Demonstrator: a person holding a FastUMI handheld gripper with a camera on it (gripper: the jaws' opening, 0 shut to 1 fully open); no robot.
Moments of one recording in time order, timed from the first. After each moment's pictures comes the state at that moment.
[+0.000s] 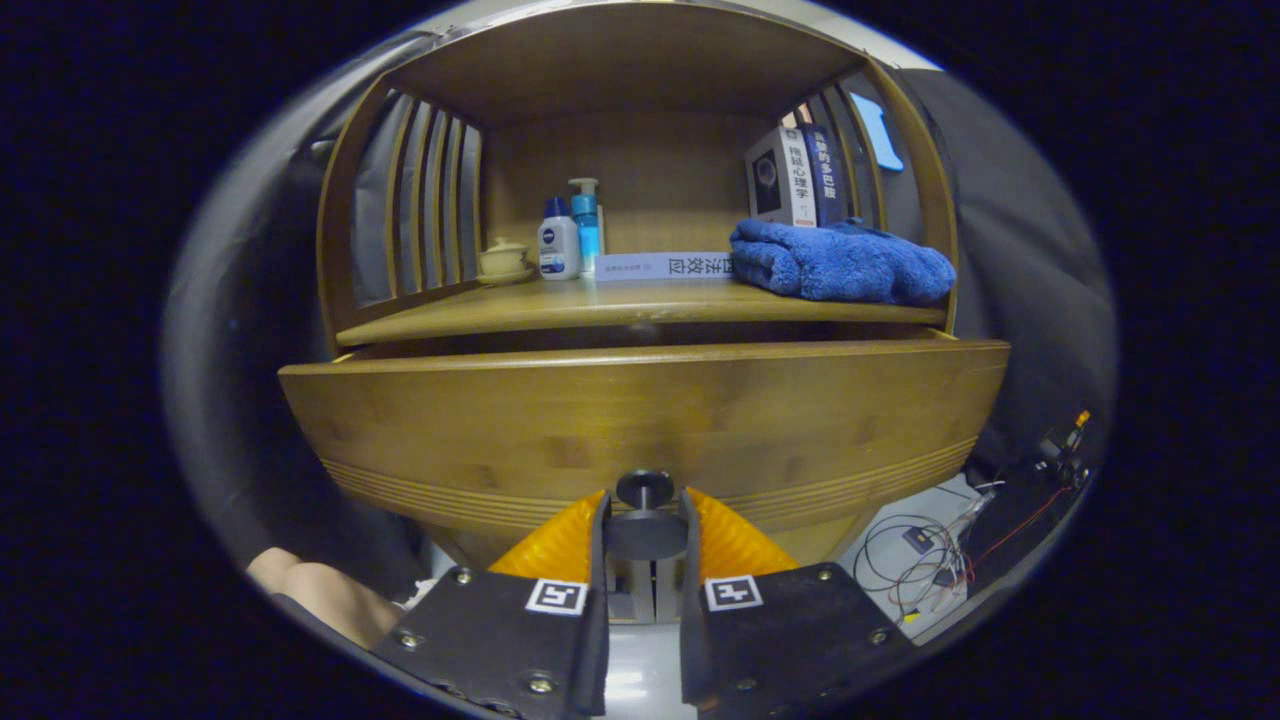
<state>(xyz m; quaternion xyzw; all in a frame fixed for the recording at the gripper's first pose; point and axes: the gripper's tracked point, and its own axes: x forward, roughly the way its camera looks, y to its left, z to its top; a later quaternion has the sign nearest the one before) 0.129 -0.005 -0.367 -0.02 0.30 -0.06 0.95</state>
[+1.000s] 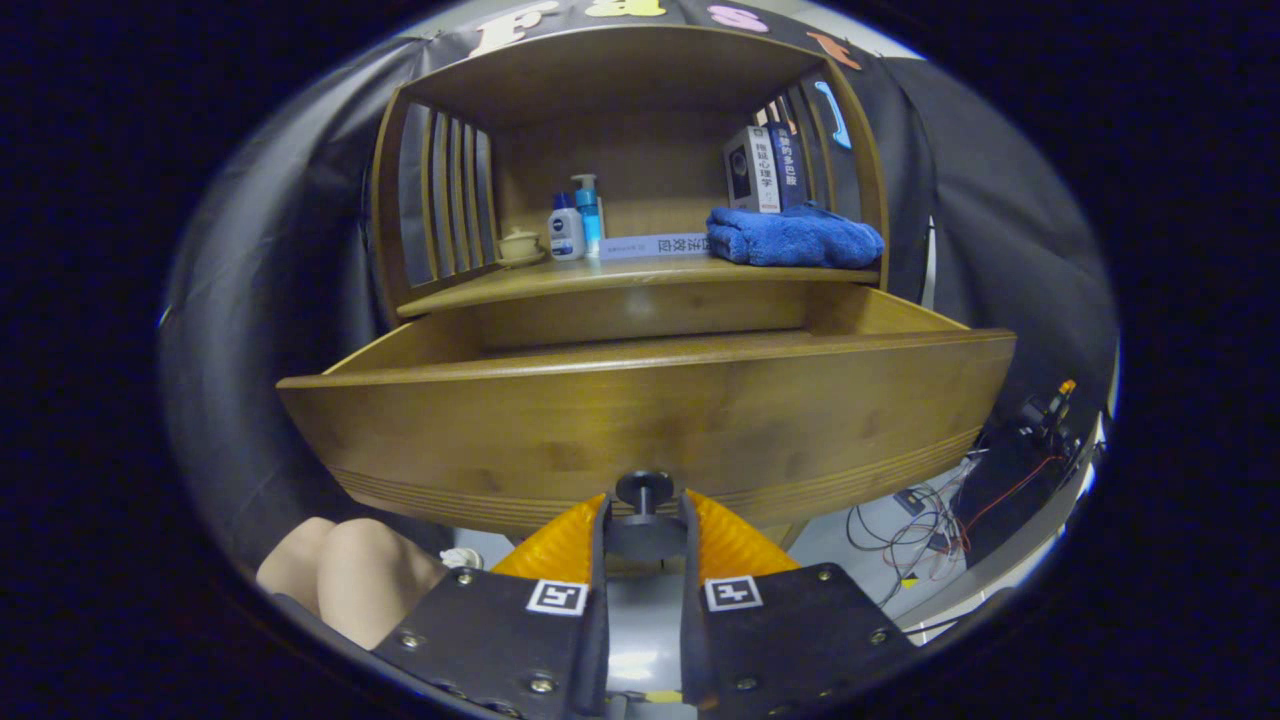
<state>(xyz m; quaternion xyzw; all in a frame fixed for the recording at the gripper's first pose) 0.025 0.001 -0.342 -0.01 0.33 -0.06 0.94</state>
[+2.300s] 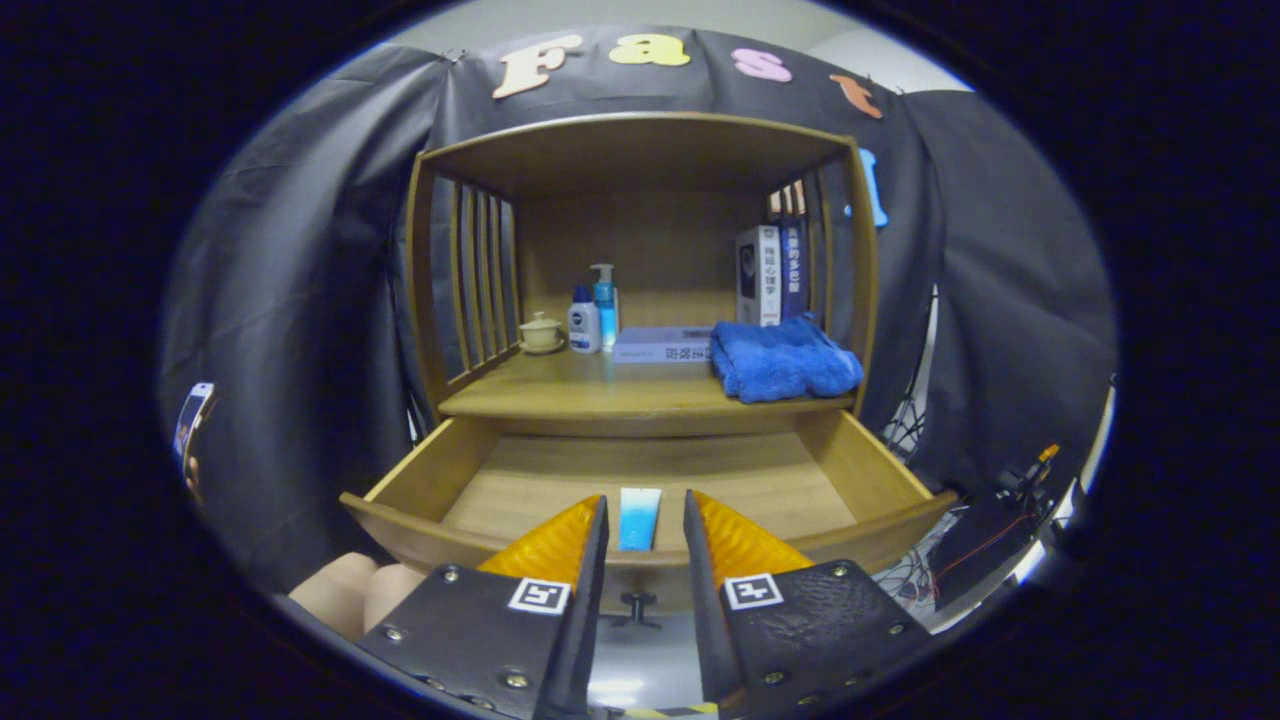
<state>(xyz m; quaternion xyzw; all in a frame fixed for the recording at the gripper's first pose) 0.080 0.005 -0.219 -0.02 0.28 -0.03 0.96</state>
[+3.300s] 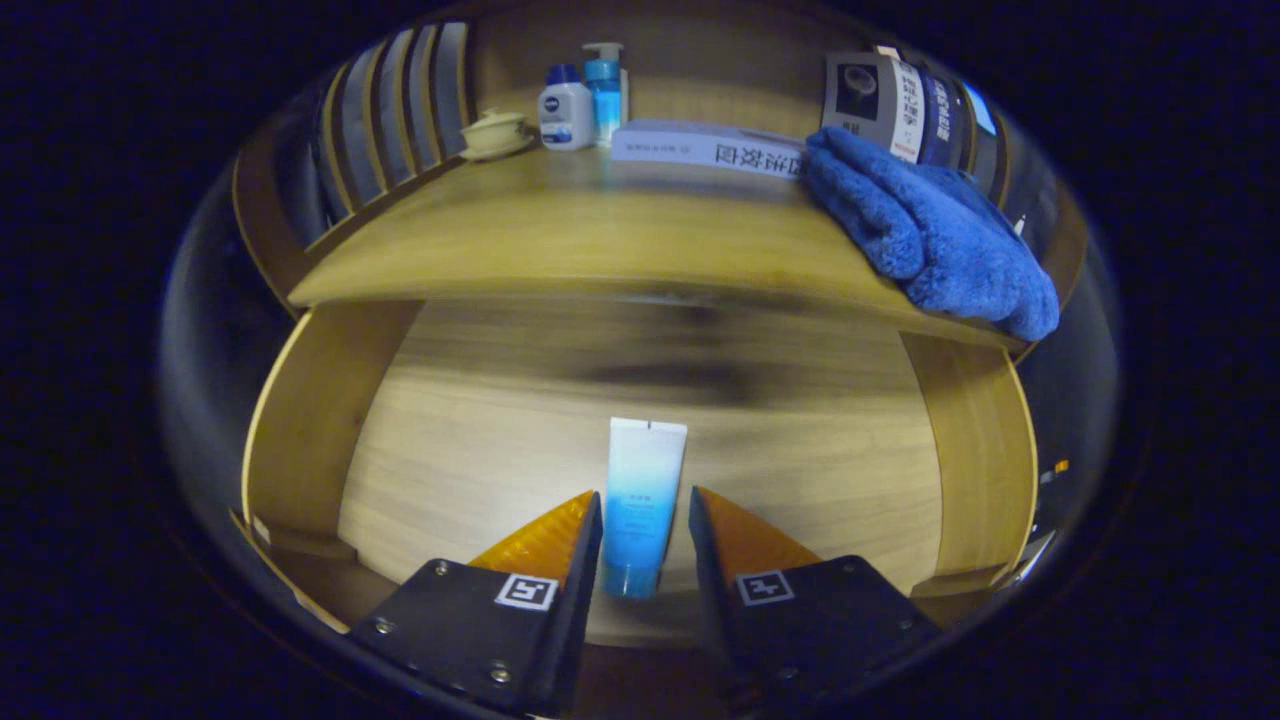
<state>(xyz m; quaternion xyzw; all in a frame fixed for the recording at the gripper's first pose) 0.149 -0.006 -0.382 -0.06 0.58 -0.03 0.81</state>
